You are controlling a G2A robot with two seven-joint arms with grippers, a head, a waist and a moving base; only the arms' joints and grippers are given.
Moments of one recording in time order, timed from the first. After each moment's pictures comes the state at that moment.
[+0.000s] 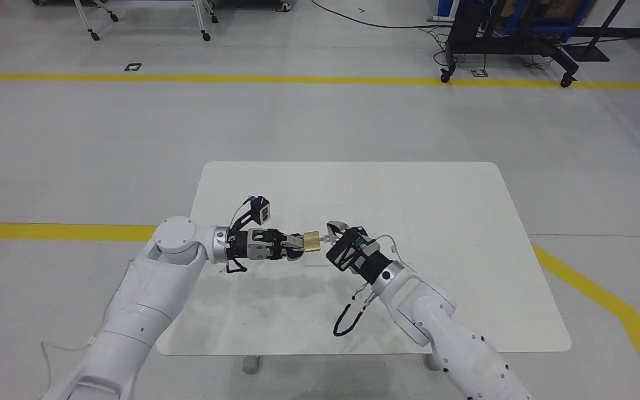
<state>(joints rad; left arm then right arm) 0.96 -1.13 -1.04 -1.13 -0.53 -0.03 -1.33 -1.44 -1.20 1.02 -1.81 -1.58 -0.14 0.07</state>
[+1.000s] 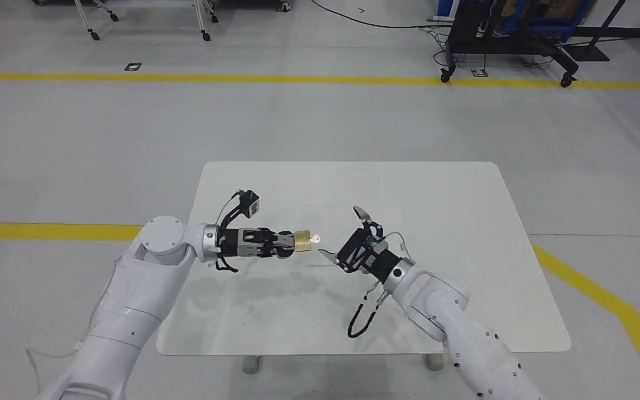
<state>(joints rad) 0.98 -1.10 -1.11 -1.20 -0.42 -0.12 -1.33 -1.47 -1.18 1.13 -1.82 -1.54 -0.35 0.05</state>
